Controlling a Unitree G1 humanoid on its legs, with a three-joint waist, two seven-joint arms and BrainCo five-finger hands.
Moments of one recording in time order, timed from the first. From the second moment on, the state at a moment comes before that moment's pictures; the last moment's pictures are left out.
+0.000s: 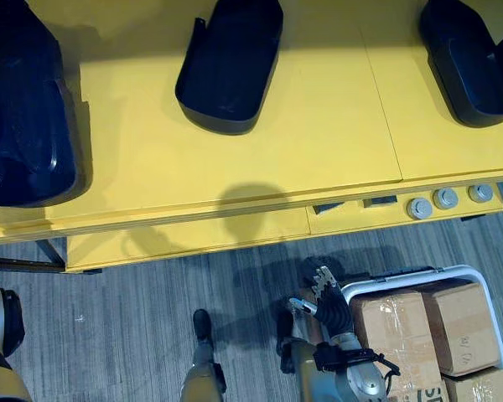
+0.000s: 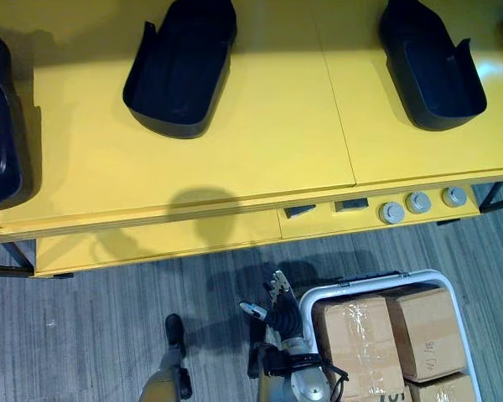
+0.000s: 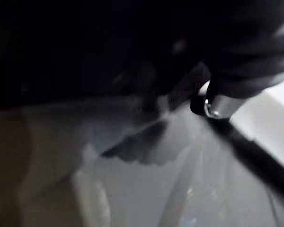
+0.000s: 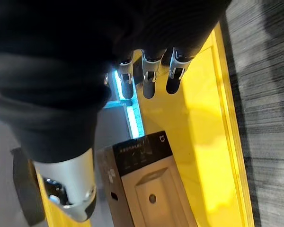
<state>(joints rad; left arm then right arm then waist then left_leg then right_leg) -1.00 1.08 -0.09 1.05 -0.10 -0.08 0.13 0.32 0.00 0.24 -0.10 0.15 -0.22 0.01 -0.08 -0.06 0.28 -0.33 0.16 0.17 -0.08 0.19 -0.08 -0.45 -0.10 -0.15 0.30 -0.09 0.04</state>
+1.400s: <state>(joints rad) 0.35 0.03 0.22 -0.33 -0.08 -0.19 0.25 0.36 -0.02 0.12 -0.01 -0.04 -0.19 0.03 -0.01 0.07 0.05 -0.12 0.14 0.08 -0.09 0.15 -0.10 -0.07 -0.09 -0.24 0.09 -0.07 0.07</state>
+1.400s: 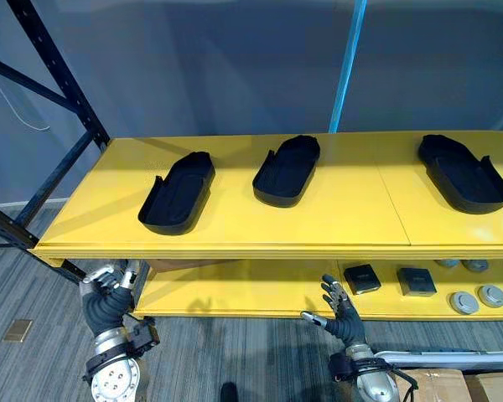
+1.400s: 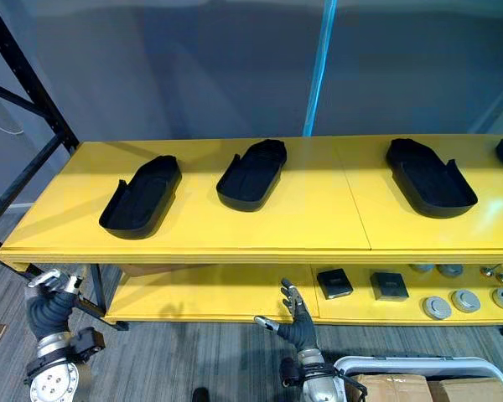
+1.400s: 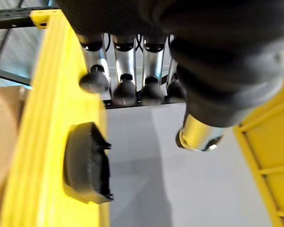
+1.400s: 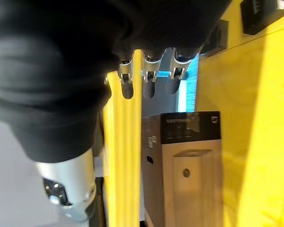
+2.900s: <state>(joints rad) -0.48 0.47 0.25 0.35 -0.20 -0.22 0.41 0.27 -0.05 0.17 -0.02 0.00 -0.18 -0.03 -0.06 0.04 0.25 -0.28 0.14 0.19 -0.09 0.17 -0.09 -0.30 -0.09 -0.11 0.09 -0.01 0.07</state>
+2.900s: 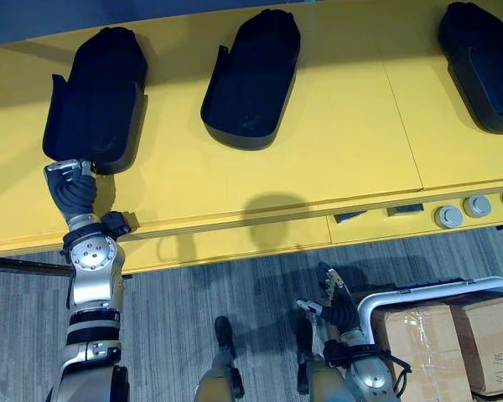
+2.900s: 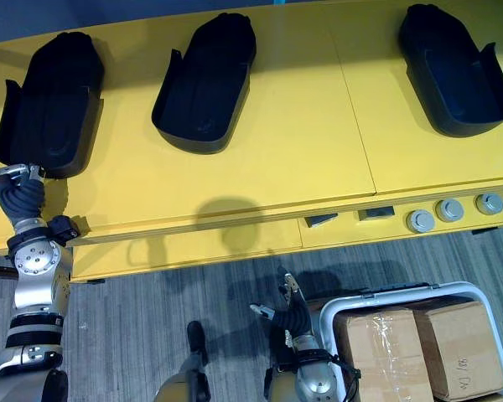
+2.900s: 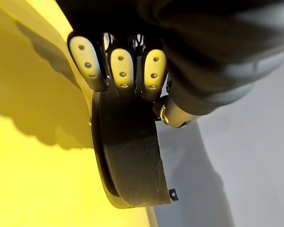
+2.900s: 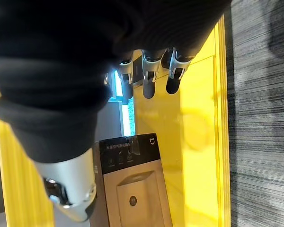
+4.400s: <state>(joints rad) 0.27 -0.03 0.01 -0.21 -0.09 -0.21 0.30 0.30 -0.04 -0.19 -0.05 0.03 -0.18 -0.13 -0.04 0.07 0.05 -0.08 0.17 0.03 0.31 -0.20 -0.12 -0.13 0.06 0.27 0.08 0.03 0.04</state>
